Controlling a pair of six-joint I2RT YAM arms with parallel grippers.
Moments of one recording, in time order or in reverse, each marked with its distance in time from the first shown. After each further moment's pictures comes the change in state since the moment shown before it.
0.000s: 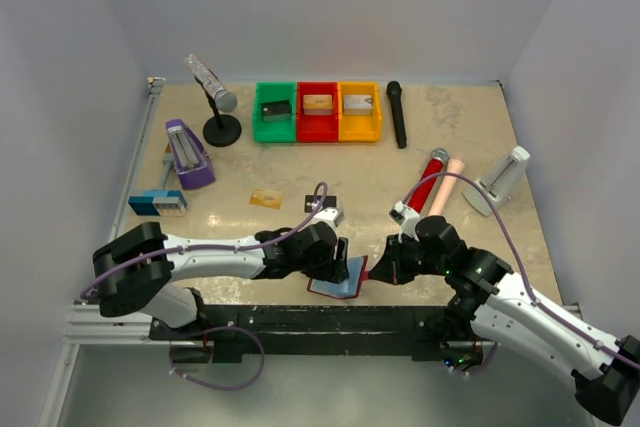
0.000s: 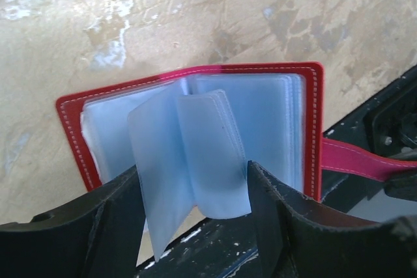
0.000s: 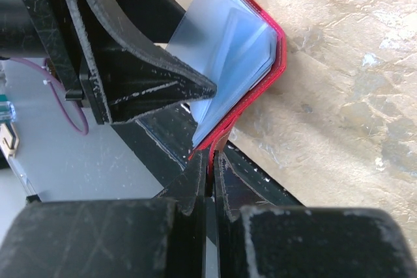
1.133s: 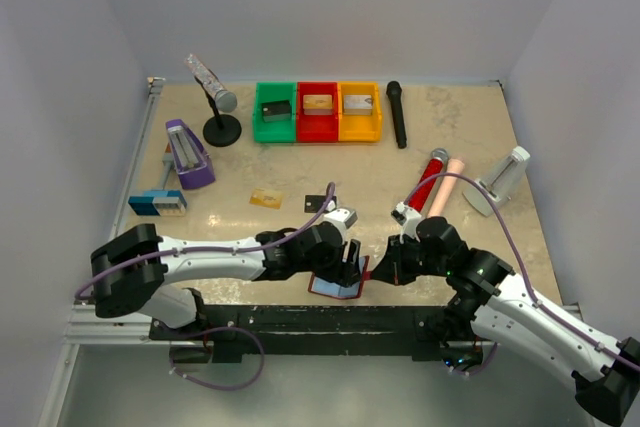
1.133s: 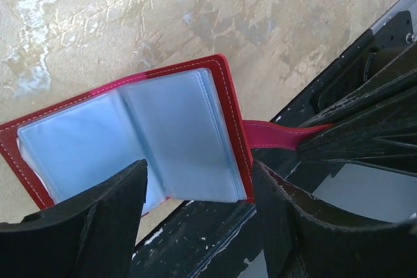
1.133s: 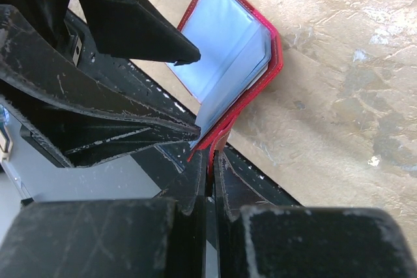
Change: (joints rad) left arm -0.040 -0.018 0.043 0.034 0.032 0.062; right arm -0.001 -0.014 0.000 -0.023 0.018 -0.005
